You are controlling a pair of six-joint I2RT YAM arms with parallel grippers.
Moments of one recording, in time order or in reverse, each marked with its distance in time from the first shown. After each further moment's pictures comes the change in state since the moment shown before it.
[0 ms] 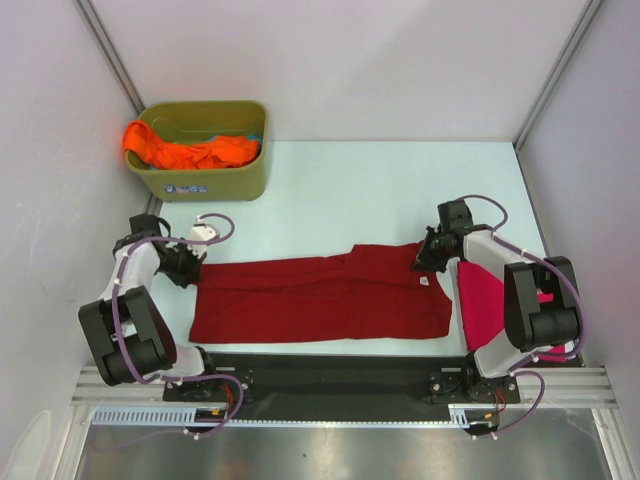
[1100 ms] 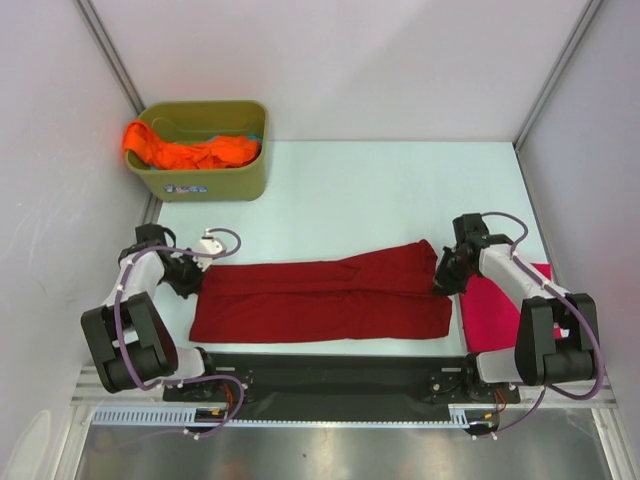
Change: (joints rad) left arm -0.008 -0.039 -0.090 0.014 -0.031 0.106; right arm -0.050 -0.202 -0.061 -0.320 0.071 -0.045
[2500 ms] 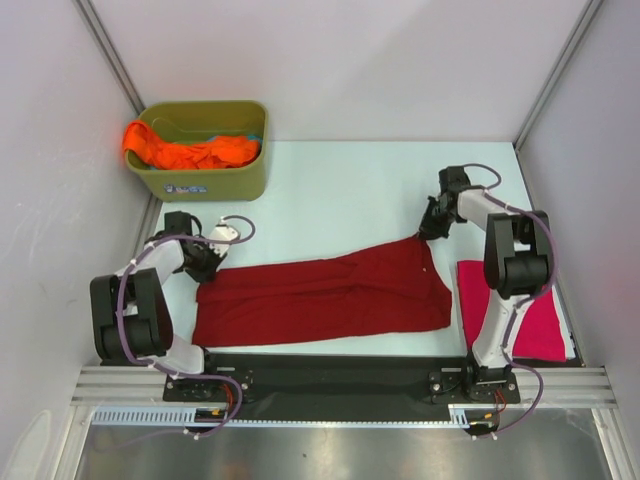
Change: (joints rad) left arm -0.192 0.163 0.029 0.251 -0.145 -0.301; right arm -0.018 0.580 0.480 0.211 -0.005 -0.074
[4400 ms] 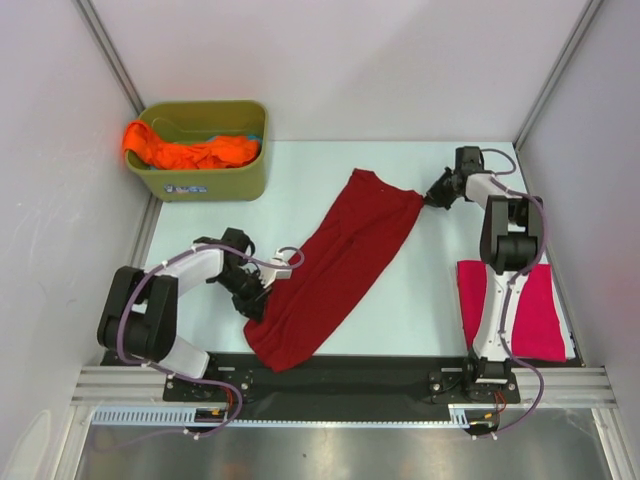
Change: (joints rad) left arm -0.410 -0.028 -0.070 -0.319 0.269 -0.075; right arm -0.114 0.252 0.293 0.163 -0.076 0.241
